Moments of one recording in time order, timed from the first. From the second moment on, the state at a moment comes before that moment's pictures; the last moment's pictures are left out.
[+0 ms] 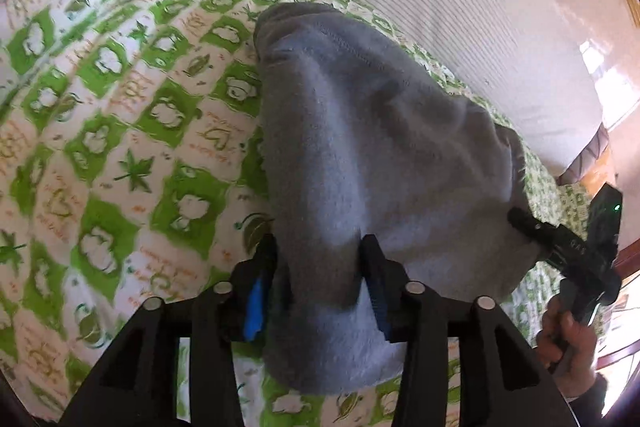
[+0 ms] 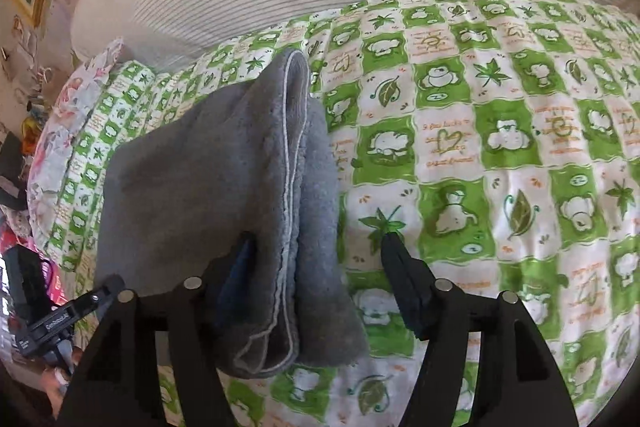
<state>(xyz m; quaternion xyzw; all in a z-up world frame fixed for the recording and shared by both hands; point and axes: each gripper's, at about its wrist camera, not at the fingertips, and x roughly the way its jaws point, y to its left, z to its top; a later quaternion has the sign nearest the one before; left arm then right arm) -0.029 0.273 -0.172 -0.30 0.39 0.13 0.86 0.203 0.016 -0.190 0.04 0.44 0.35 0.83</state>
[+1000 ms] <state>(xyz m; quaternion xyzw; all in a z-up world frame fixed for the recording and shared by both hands) -0.057 0.239 -0.114 -0.21 0.39 0.22 0.87 0.138 0.033 -0.136 -0.05 0.36 0.44 0.82</state>
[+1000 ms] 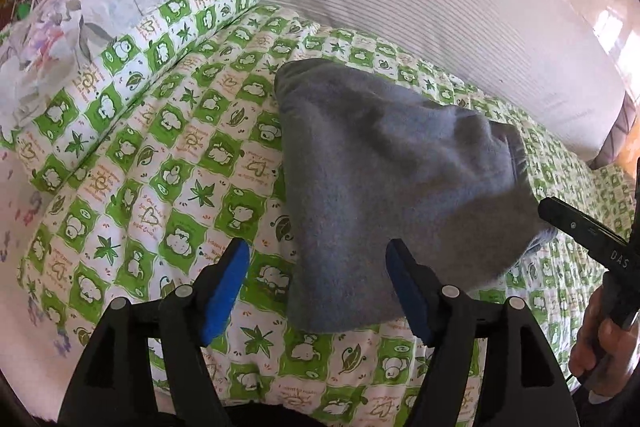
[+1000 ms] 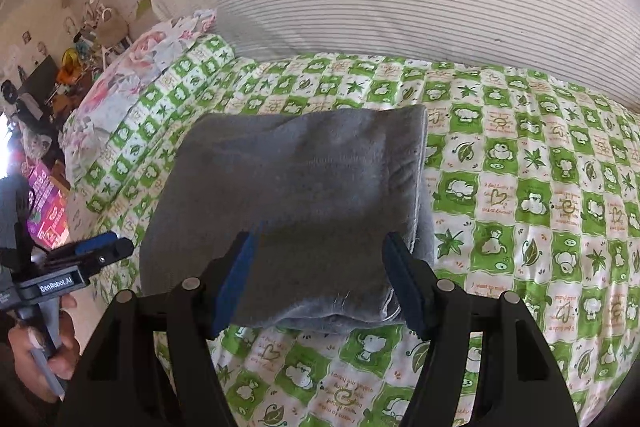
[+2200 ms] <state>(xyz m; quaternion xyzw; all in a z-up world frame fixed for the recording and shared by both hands) -0.052 0.198 -0.103 -0.14 0.40 0.24 0.87 0.130 0.028 -0.132 -0.15 0.34 0.50 0.78</state>
